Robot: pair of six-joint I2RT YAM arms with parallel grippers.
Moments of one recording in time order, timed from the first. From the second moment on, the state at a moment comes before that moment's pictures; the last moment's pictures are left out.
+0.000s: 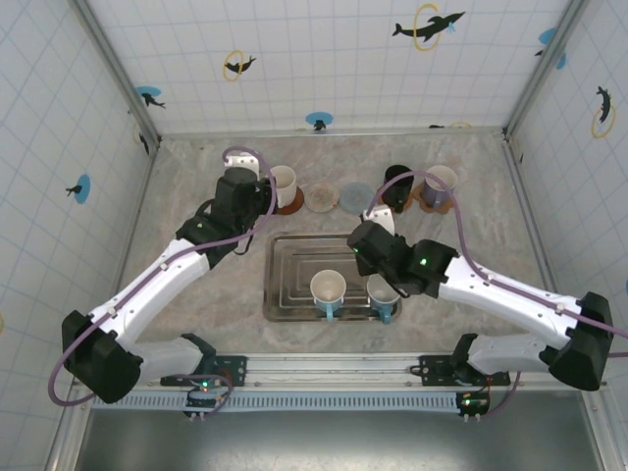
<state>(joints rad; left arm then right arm) -0.60 1.21 1.04 -0.30 -0.28 -0.34 1.07 1.20 1.05 -0.80 0.51 0.64</state>
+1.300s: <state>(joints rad) -0.60 1.23 1.02 -0.28 -0.28 -0.34 1.45 1.03 0.76 -1.02 0.49 1.15</state>
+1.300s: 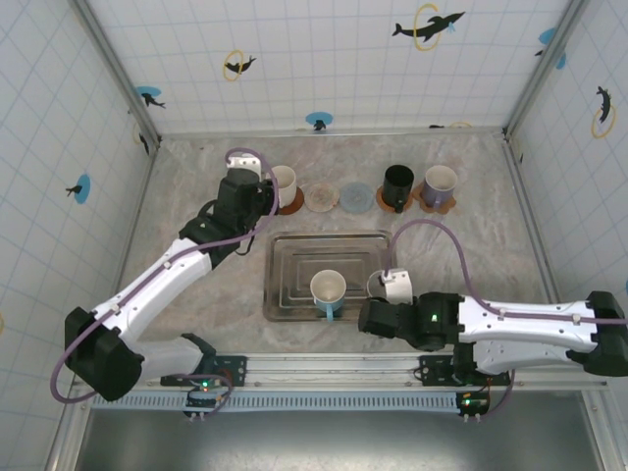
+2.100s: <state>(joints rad) -0.60 1.32 1.02 -0.27 -0.28 -0.34 1.32 1.01 0.64 -0.85 0.40 1.12</state>
